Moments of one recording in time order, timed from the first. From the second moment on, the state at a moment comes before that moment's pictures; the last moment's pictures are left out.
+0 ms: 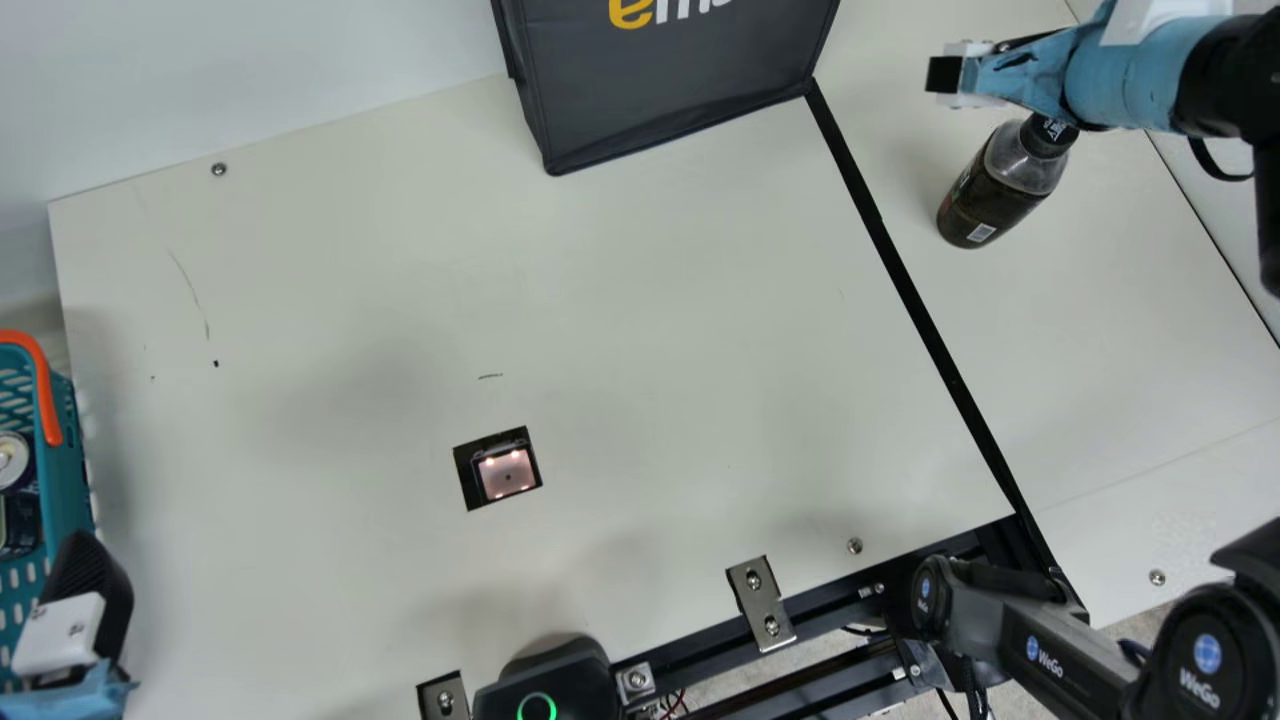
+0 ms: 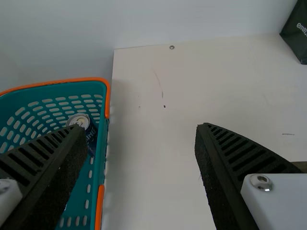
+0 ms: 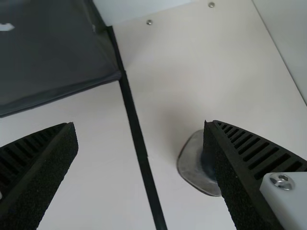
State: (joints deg) left arm 1.2 32.5 -41.5 -5.6 46.9 9.7; right arm -27.2 77.3 -73.8 16.2 51.2 -18.5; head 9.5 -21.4
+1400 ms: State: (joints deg) left arm 1.2 32.5 -41.5 -5.6 46.9 9.7; right arm 1.7 74.6 -79.2 6.8 49.9 -4.3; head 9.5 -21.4
